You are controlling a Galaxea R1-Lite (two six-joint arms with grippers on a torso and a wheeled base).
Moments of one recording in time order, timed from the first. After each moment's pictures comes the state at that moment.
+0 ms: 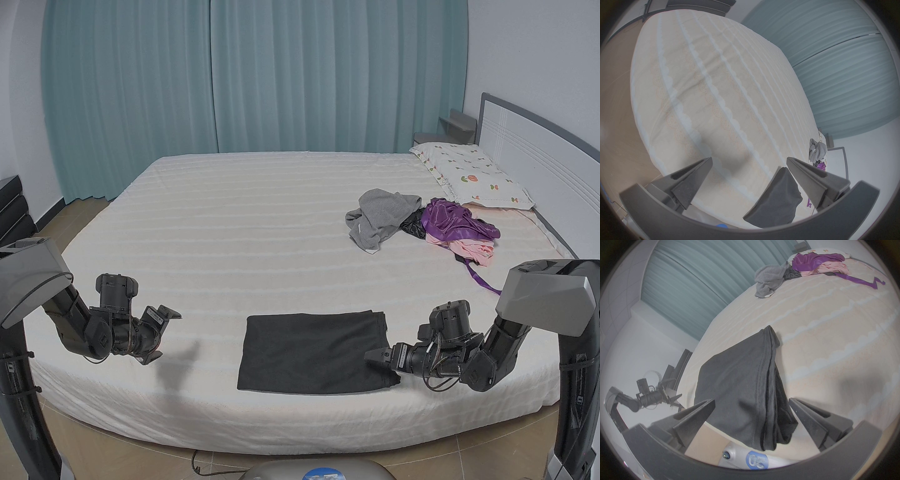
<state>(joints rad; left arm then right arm) 0.00 2.18 -0.77 -0.63 -0.16 -1.04 0.35 2.37 -0.73 -0.93 0.28 0.59</state>
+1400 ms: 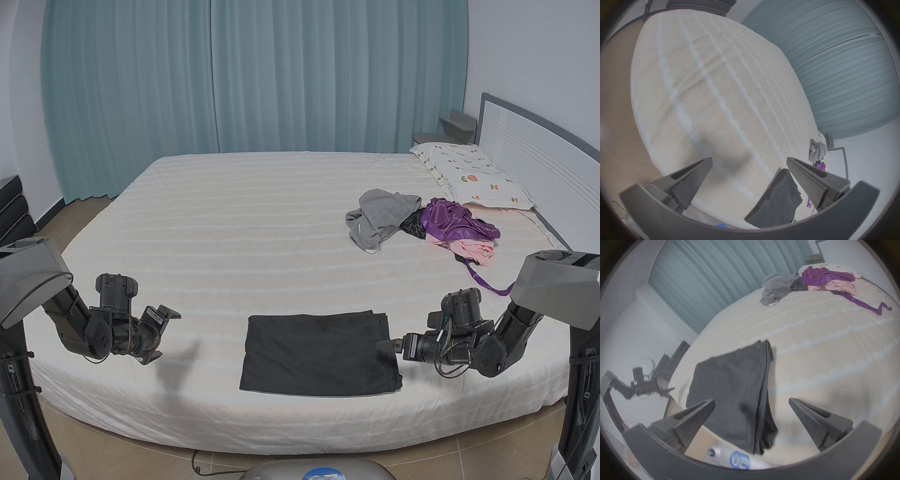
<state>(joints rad) 0.00 2.18 -0.77 -0.63 -0.16 -1.05 0.29 2.32 -0.77 -0.84 0.27 0.43</state>
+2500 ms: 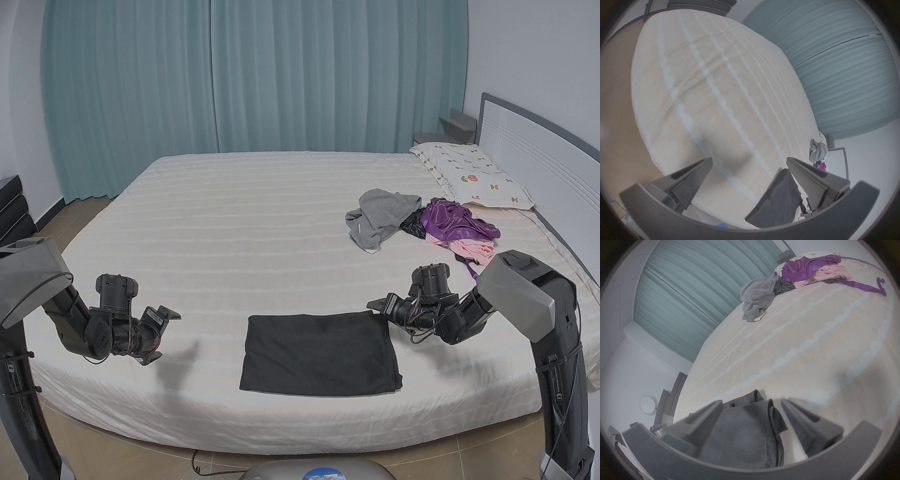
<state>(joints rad) 0.00 2.18 -0.77 -0.63 -0.15 -1.05 0.28 2.59 -1.35 -0.64 0.20 0.70</state>
